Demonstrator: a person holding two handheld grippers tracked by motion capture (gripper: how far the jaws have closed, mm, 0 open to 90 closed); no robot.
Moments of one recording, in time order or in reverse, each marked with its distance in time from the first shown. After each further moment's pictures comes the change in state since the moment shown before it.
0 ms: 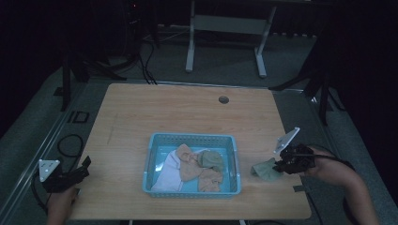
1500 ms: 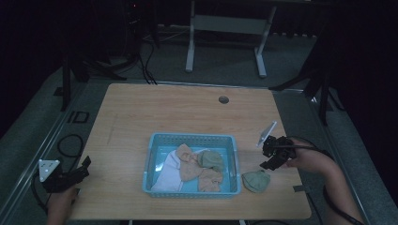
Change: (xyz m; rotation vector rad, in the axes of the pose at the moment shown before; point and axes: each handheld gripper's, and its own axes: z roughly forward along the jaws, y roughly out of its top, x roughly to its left) left arm 0.000 0.000 0.000 0.000 0.002 -0.003; right arm -0.015 0.042 0.026 0.086 -0.030 -0.021
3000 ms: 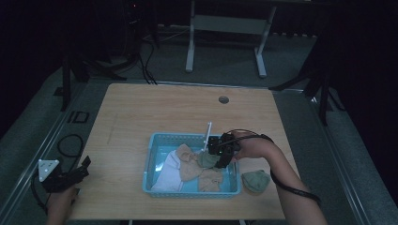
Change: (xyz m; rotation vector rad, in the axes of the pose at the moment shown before) left arm 0.001 0.000 0.000 0.004 -0.005 -0.010; right arm 0.045 0.143 0.044 0.057 0.093 -0.333
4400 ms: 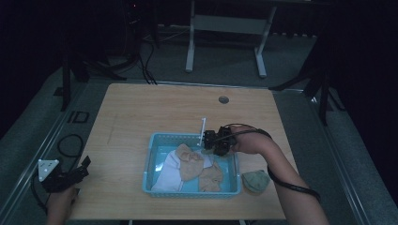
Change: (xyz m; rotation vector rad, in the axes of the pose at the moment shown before) left arm 0.000 0.000 0.000 0.003 0.002 -0.008; right arm -0.001 0.016 -0.022 0.056 -0.139 -0.005
